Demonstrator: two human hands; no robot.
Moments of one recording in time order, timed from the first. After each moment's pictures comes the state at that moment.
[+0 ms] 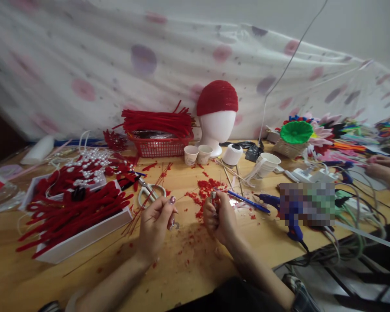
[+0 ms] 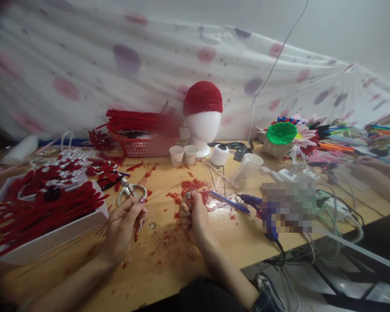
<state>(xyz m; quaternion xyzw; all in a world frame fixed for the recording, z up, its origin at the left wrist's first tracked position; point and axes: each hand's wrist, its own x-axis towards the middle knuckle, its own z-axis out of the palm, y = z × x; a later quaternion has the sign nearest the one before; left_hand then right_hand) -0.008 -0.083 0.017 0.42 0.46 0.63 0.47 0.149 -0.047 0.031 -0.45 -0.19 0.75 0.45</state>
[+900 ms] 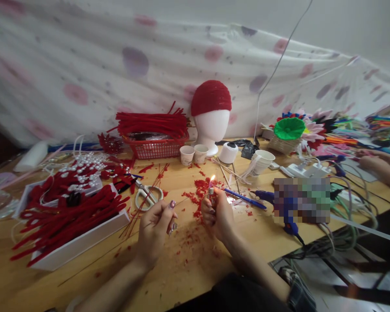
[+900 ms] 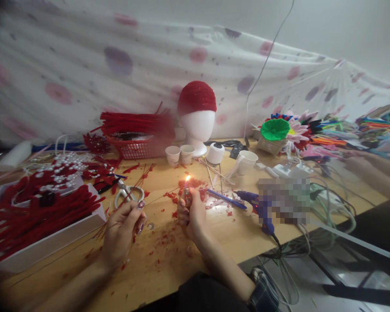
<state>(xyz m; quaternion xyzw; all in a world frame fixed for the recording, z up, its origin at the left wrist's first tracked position) -0.004 -0.089 0.023 0.45 0.48 0.61 0.45 0.148 -0.045 0.033 -0.43 -0.17 0.74 0.48</state>
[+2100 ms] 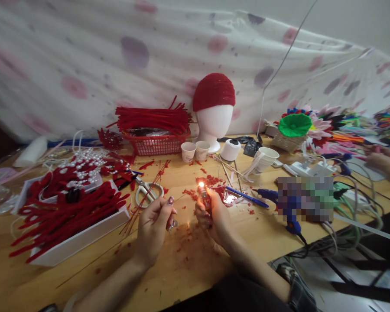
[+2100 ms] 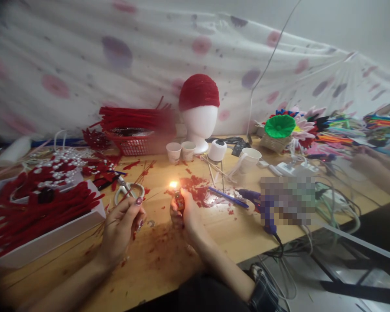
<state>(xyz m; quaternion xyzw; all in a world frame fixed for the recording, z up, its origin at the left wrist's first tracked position) -0.004 -0.089 0.025 0.44 0.48 0.61 0.45 0.140 -0.053 0.027 -0.41 -0.27 0.76 0.42</state>
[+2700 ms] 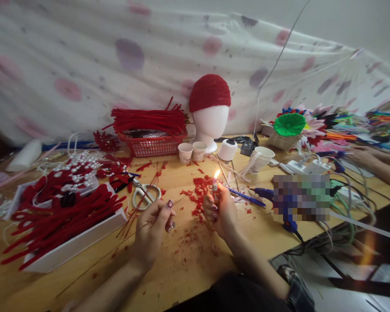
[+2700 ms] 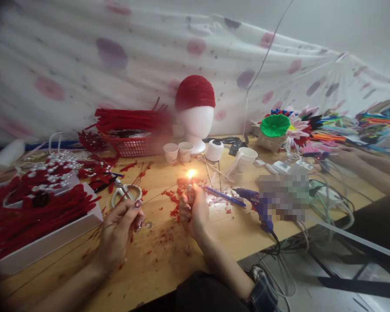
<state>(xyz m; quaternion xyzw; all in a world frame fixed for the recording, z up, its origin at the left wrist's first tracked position) -0.006 -0.090 0.015 0.44 0.45 0.61 0.48 0.157 -0.045 0.036 -0.40 -0.20 0.74 0.51</state>
